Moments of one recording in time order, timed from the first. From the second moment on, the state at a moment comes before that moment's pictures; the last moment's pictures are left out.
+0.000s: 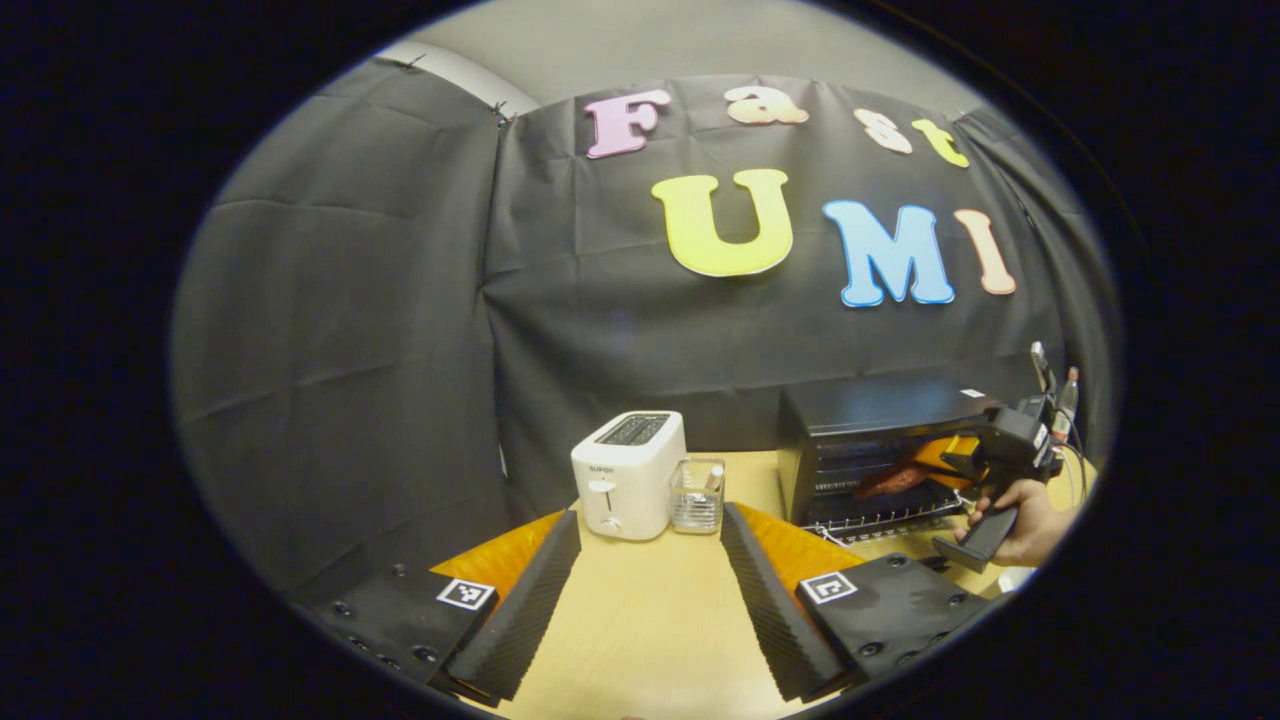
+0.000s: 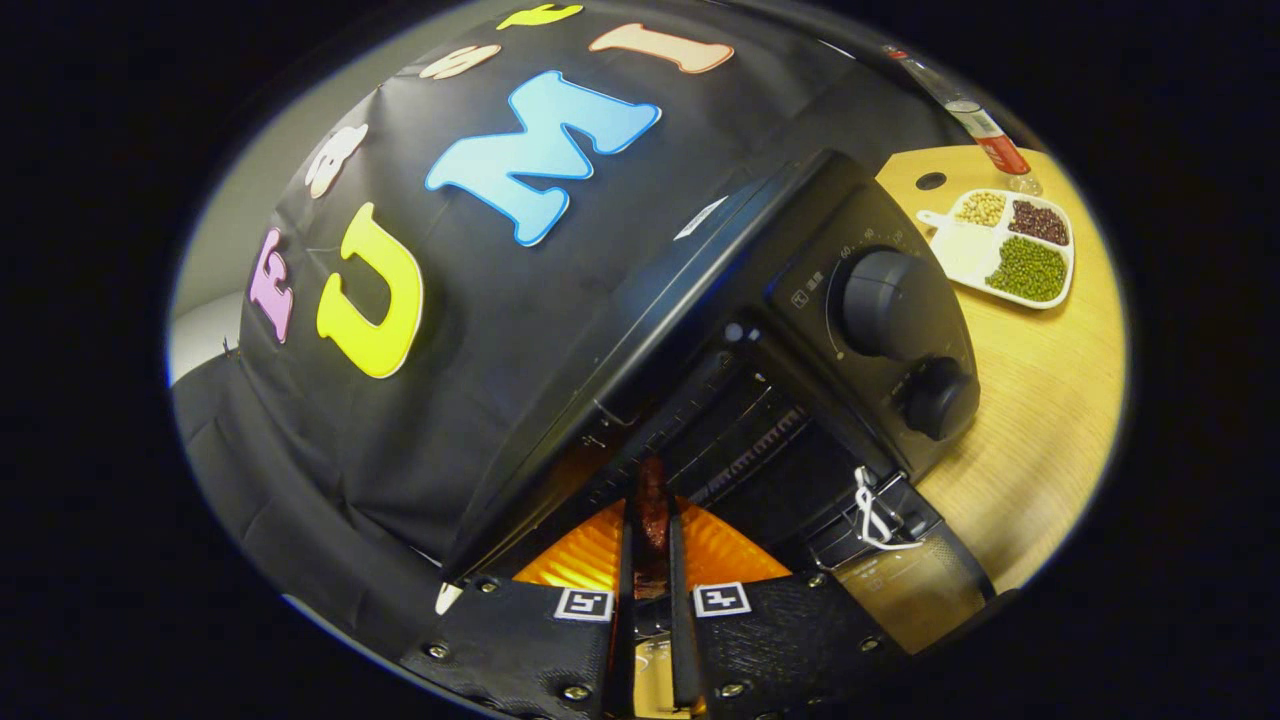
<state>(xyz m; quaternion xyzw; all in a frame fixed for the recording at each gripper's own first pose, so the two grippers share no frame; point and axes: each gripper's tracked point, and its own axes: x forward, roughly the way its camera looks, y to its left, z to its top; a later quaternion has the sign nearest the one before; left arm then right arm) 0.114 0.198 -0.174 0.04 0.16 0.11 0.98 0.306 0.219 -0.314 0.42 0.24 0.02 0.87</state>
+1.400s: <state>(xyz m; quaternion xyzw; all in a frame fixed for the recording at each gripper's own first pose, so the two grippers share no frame) 0.117 0.061 -0.198 0.00 0.17 0.01 0.99 0.175 0.105 -0.166 0.19 0.13 0.05 0.97</state>
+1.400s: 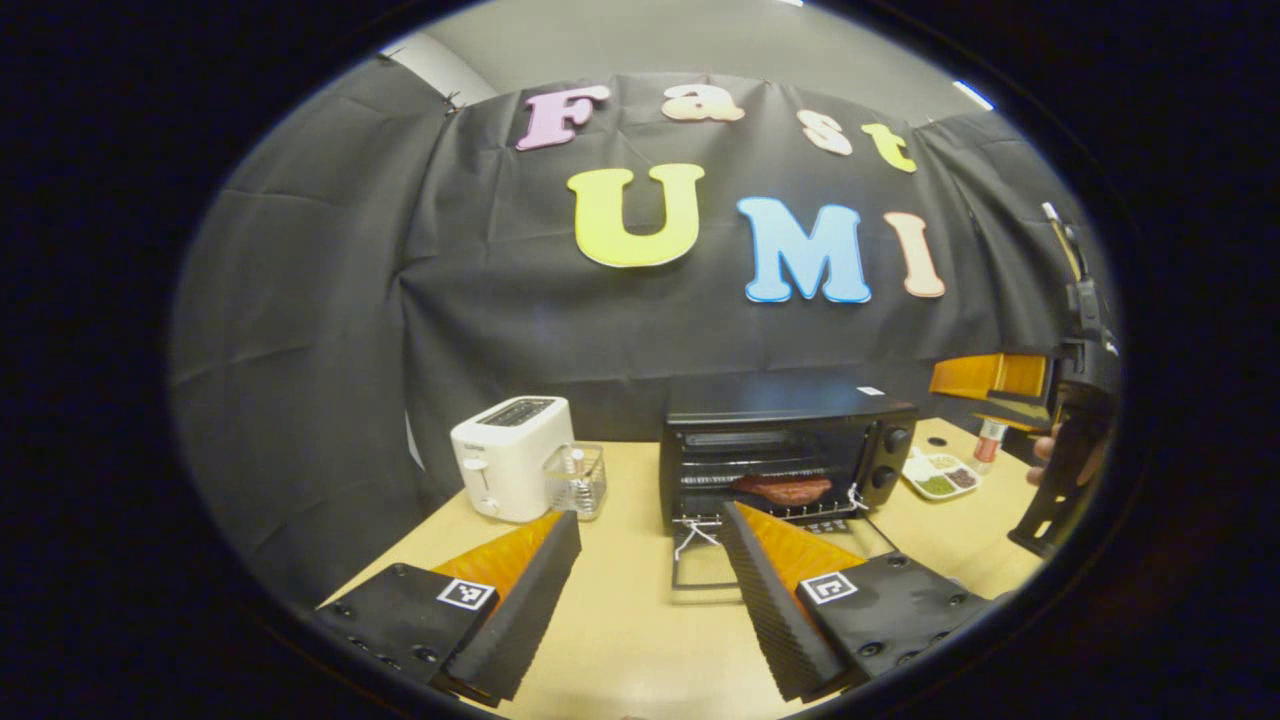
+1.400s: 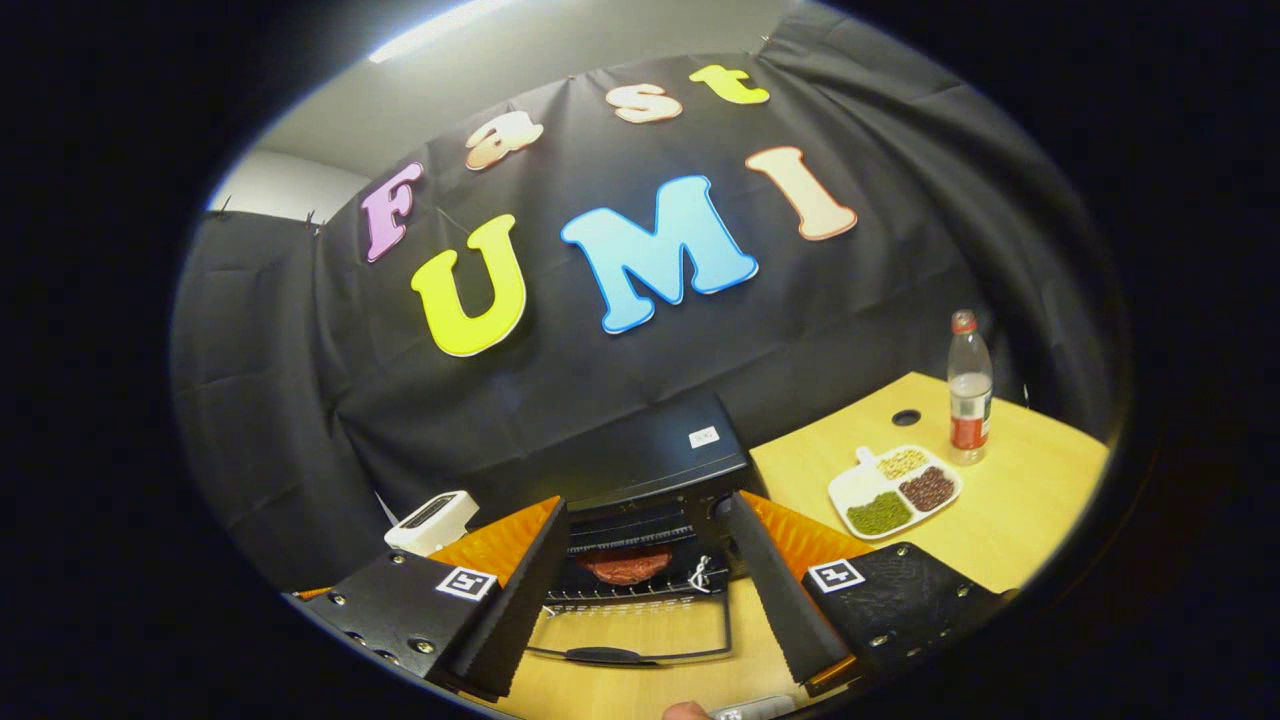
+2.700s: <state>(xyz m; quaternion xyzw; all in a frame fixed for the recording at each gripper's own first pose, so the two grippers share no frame) 0.127 -0.091 -0.389 -0.03 0.40 -0.13 0.91 0.068 -0.033 -0.133 0.07 0.12 -0.09 0.99</state>
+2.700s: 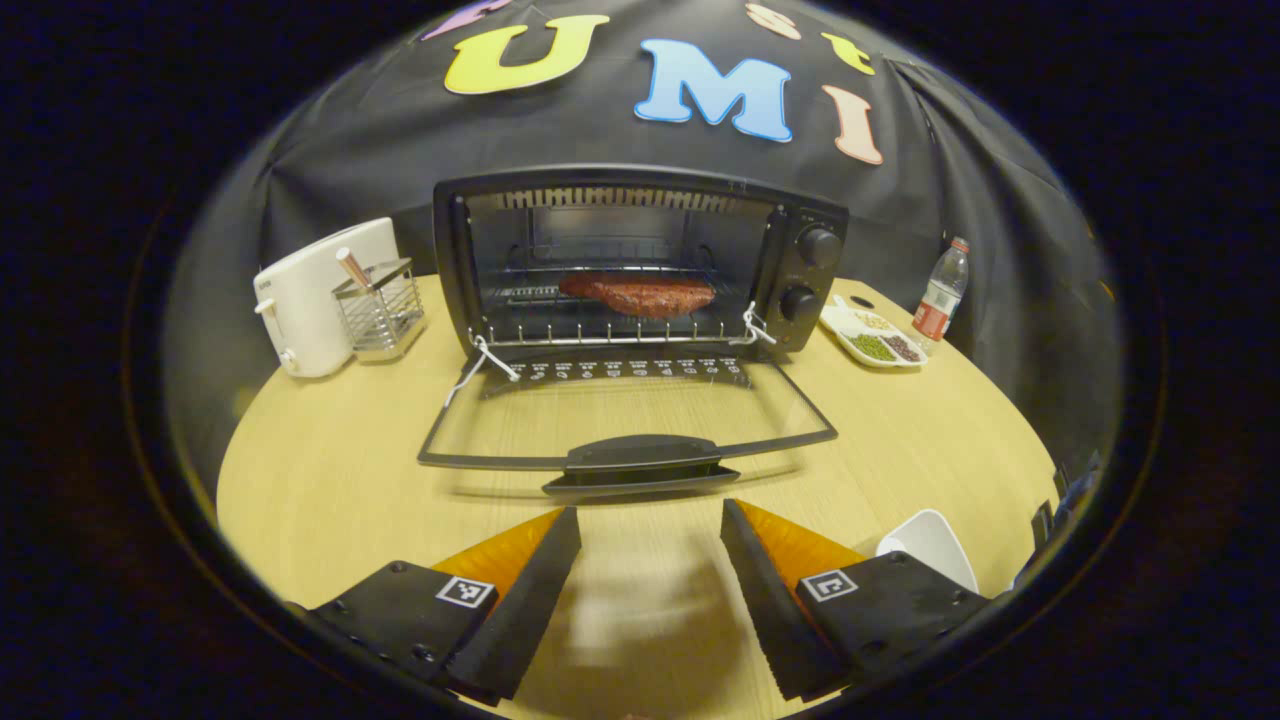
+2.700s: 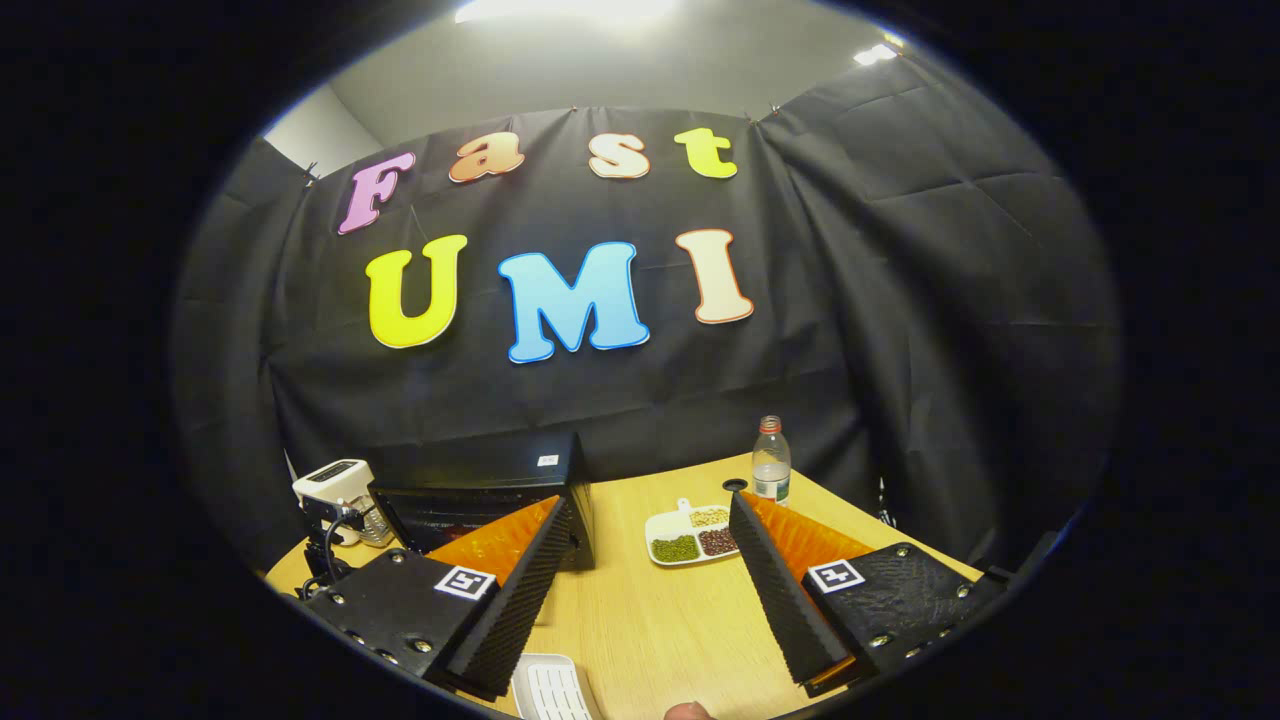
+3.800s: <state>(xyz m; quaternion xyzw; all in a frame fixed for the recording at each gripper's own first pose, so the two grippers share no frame) 0.143 -0.091 -0.362 -0.02 0.36 -0.10 0.93 0.070 -0.004 -0.135 0.05 0.13 -0.05 0.99</state>
